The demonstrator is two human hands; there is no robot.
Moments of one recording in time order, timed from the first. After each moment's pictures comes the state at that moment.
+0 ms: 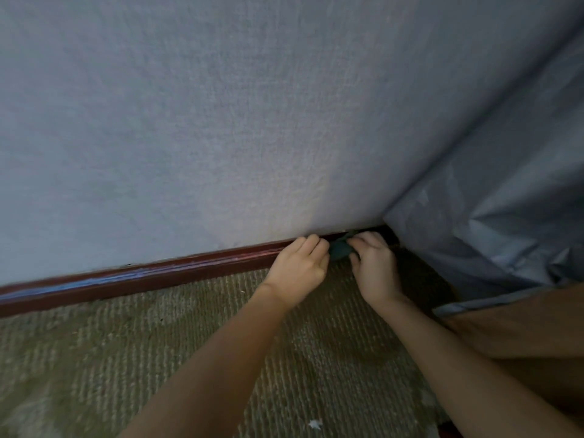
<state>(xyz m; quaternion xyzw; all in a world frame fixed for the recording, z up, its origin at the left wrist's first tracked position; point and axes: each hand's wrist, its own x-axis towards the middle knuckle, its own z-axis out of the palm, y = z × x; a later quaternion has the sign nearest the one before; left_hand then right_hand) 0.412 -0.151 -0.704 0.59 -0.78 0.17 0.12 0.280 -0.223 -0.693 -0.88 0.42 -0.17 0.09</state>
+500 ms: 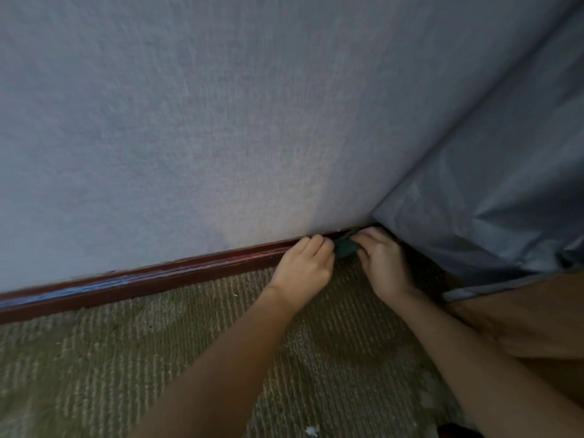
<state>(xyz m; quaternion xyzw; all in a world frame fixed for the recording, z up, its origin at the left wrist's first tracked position) 0.398 -0.165 -0.712 0.59 -0.77 0.18 0.16 0.265 -0.241 -0.692 -0.90 0.39 -0.17 0.11</state>
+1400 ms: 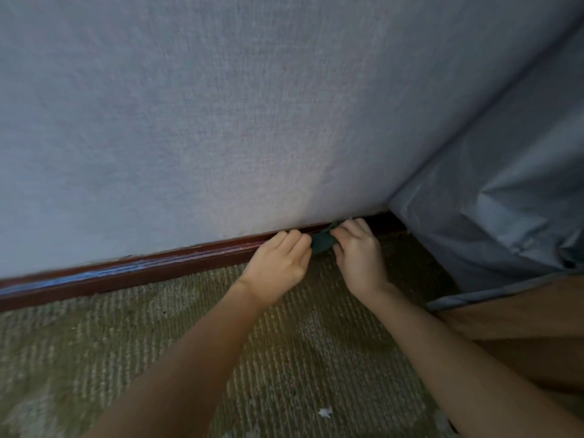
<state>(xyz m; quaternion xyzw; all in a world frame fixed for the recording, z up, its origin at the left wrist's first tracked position) 0.442 -0.126 -0.717 0.56 -0.78 0.24 0.14 0.305 -0.204 -0.694 -0.91 0.38 -0.17 0.09</state>
